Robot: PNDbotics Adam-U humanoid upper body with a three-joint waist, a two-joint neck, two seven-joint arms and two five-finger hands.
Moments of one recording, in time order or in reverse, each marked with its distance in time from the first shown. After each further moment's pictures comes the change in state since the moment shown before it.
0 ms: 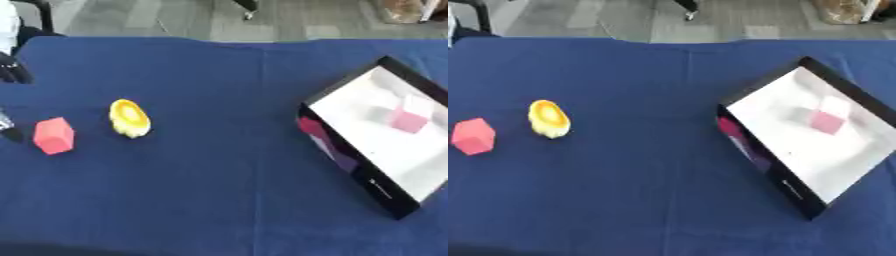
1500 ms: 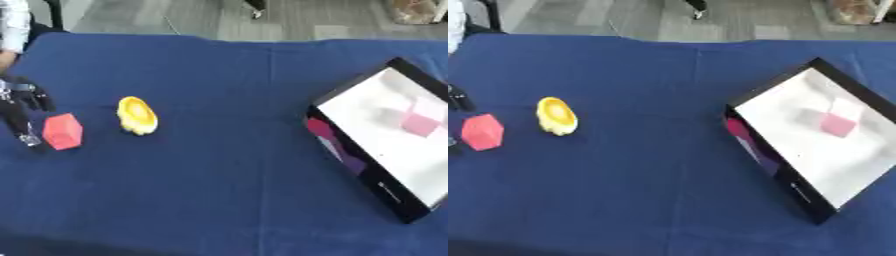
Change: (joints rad) left arm -0.063 -0.192 -0.031 0.338 -0.170 -0.166 0.130; right arm 0.012 0.033 0.010 0.025 0.062 -0.012 0.015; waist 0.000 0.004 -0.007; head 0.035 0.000
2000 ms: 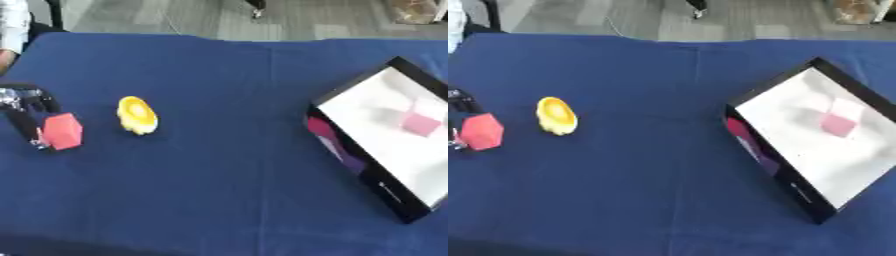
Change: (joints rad) left arm -0.009 -0.050 0.003 0.083 -0.022 -0.045 0.119; right arm 0.006 0.003 0.001 0.005 0.014 -0.003 0.002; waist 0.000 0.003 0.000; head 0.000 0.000
